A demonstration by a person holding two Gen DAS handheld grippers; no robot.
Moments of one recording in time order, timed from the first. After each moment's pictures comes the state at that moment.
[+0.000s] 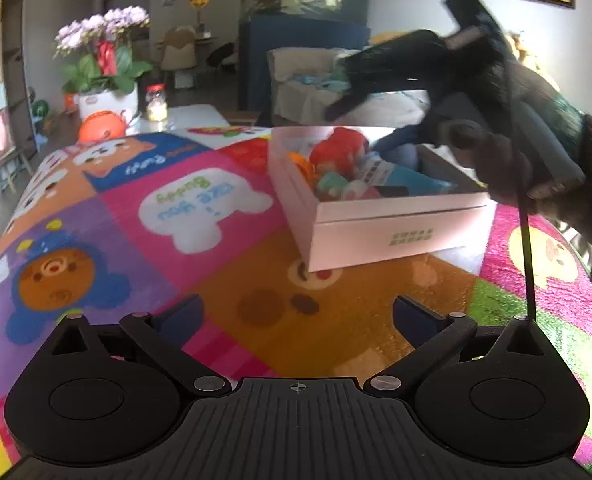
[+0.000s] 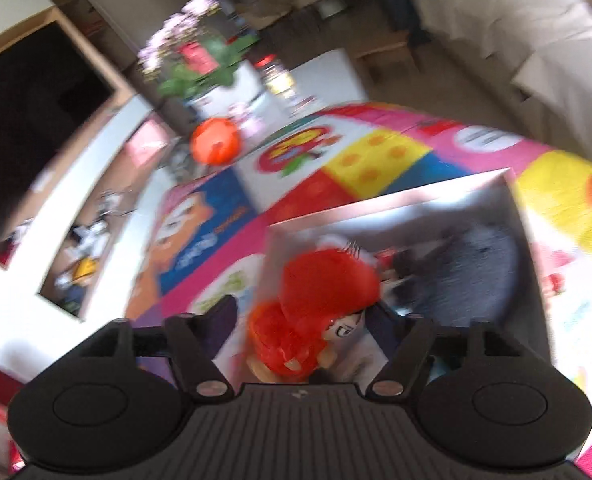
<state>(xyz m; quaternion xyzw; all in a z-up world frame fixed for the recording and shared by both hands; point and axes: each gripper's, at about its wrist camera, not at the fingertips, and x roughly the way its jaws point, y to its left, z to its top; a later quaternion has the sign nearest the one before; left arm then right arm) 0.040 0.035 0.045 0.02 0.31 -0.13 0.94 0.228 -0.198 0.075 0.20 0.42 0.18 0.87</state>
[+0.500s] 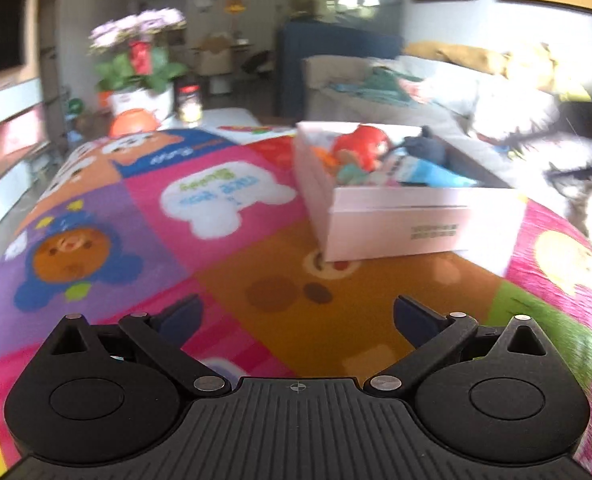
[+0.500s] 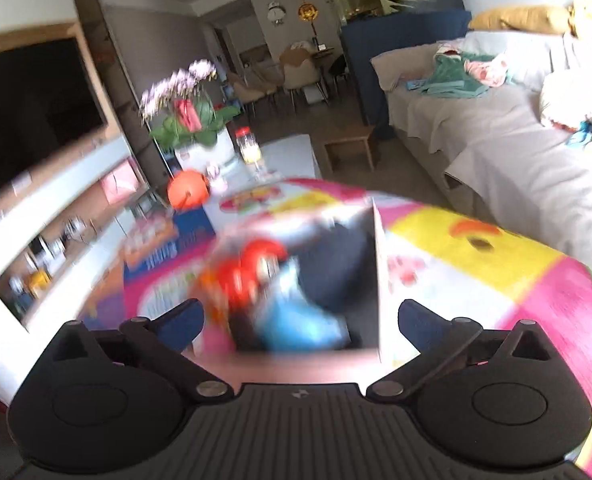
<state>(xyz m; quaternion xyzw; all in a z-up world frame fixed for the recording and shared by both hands) 0.029 0.019 0.025 0.00 0.30 -0.06 0.95 0.078 -0.253 0.084 0.11 0.31 0.12 0.94</state>
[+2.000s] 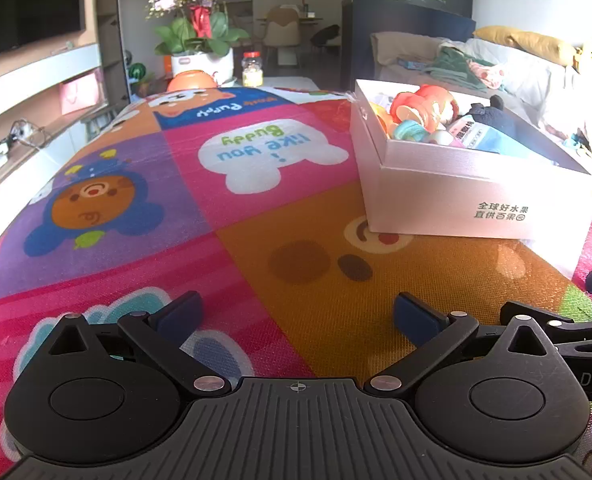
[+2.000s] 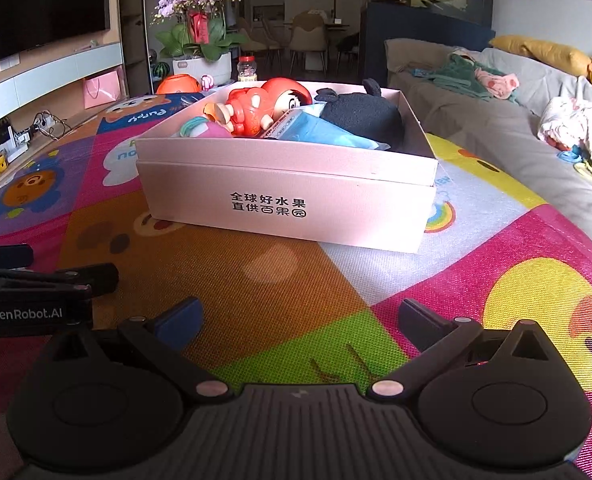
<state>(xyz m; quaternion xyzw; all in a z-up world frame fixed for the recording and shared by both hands) 0.048 0.005 -0.003 -0.01 0.34 0.04 0.94 0.044 -0.187 -0.012 -0.03 0.34 0.09 0.94</state>
